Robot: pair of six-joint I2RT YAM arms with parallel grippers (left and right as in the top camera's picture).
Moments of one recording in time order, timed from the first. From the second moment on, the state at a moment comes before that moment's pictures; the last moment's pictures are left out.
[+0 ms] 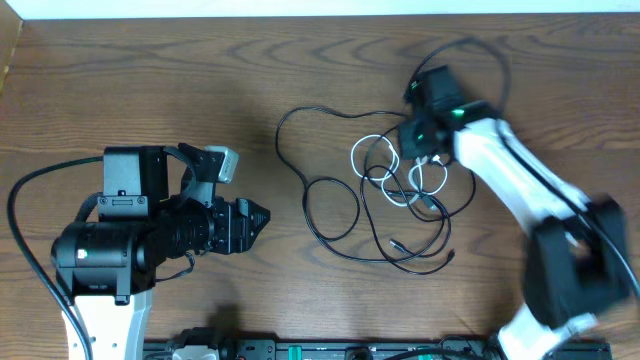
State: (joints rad) left arm -0.02 1.03 1.29 -1.37 0.52 0.04; right arm 0.33 1.77 1.32 -0.65 -0.01 0.20
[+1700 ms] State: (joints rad) left arm -0.42 1.38 1.20 -1.20 1.01 0.54; right arm 0.33 0.98 1.32 -0.23 -0.10 0.25
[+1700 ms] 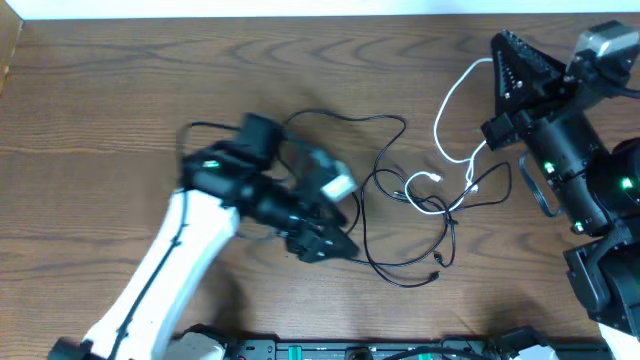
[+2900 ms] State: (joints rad) left arm -0.76 1.71 1.20 -0.64 0.64 0.15; right arm 0.33 0.86 1.33 0.06 -0.10 0.29
